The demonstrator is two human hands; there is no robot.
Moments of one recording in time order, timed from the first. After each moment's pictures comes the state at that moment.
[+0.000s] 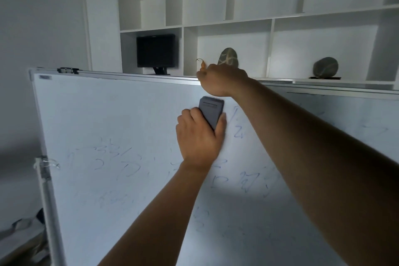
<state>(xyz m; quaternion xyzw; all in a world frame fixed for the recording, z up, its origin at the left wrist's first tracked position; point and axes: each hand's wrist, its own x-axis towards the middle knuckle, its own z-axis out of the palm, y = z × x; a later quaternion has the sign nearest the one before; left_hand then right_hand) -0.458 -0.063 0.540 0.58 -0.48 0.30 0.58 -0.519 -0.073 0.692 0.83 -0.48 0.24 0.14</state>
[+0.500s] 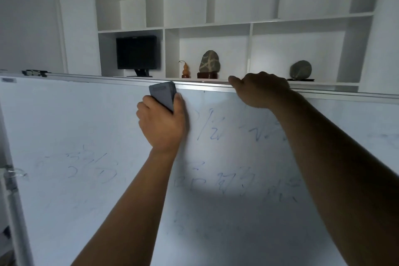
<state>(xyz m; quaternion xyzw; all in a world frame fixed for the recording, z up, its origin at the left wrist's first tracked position) -0.442 -0.068 0.582 0.59 -0.39 0.19 0.68 -0.644 -0.083 0.682 0.76 -0.56 0.19 0.26</state>
